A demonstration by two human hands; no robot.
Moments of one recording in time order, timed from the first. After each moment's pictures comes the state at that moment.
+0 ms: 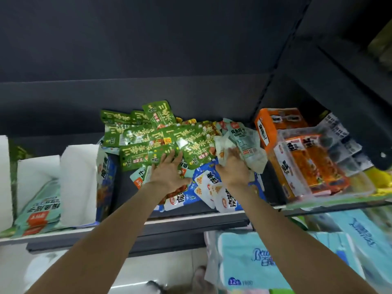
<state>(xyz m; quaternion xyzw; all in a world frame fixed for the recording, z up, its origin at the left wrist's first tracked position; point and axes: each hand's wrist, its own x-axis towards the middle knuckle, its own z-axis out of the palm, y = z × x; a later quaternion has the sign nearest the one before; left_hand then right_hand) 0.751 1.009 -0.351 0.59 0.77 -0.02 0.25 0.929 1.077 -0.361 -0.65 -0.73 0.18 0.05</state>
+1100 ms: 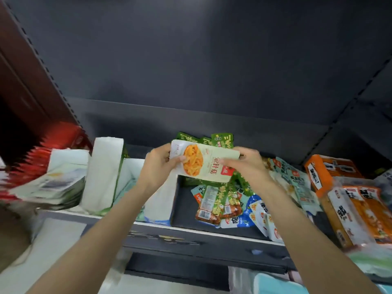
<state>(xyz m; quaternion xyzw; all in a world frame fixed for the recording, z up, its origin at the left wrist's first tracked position) 0.613 0.894 -0.233 0.47 0.70 0.49 0.21 0.807 1.010 -0.215 -0.41 -0.68 0.55 0.27</state>
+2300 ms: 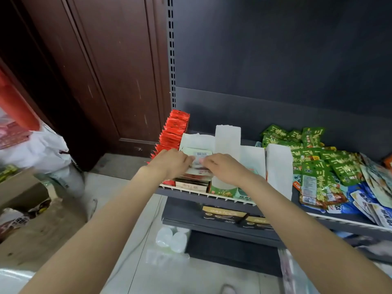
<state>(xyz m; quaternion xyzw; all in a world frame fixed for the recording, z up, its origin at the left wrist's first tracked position) 0.348 0.691 -0.236 0.59 0.79 0.01 0.13 0.501 0.769 -0.220 -0.31 -0.90 0.31 -0.03</state>
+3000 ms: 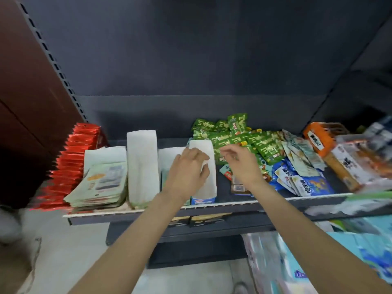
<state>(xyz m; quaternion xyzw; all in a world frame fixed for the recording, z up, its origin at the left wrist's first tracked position) 0.564 0.814 -0.245 0.69 0.68 0.23 0.03 0.709 0.891 -0.244 -0.50 -0.76 0.31 0.28</state>
